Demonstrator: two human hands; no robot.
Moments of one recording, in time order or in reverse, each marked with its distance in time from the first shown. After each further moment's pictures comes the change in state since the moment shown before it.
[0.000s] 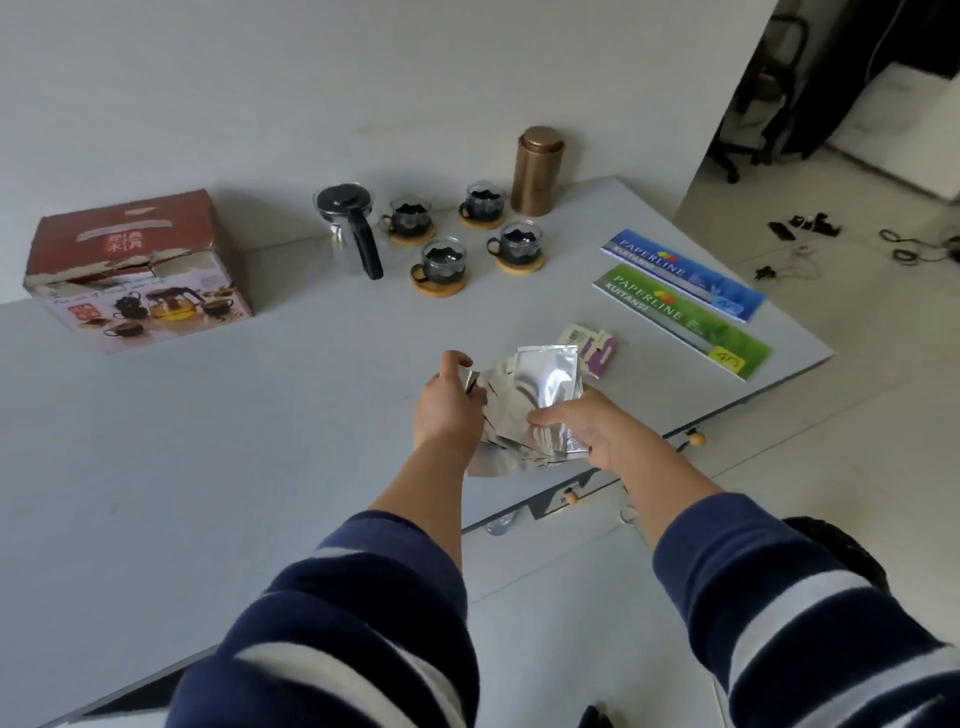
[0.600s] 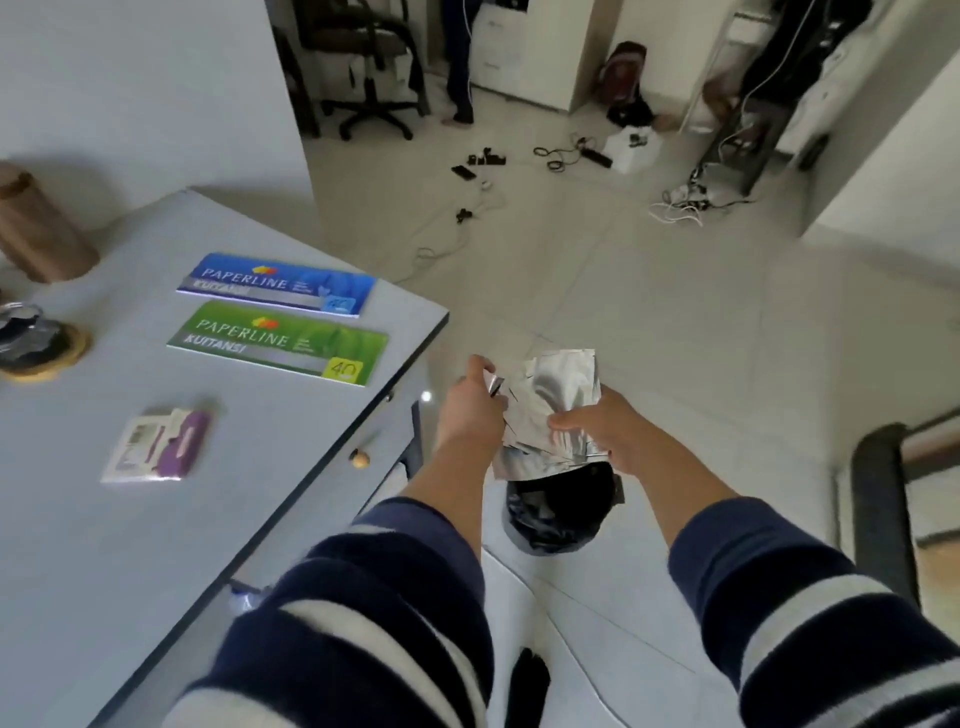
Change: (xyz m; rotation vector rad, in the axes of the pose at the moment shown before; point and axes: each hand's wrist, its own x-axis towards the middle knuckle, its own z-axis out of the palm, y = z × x) left_hand -0.103 0.282 0.342 0.007 -0.620 0.397; right_hand -0.055 0.140 -0.406 0.311 0.542 0.079
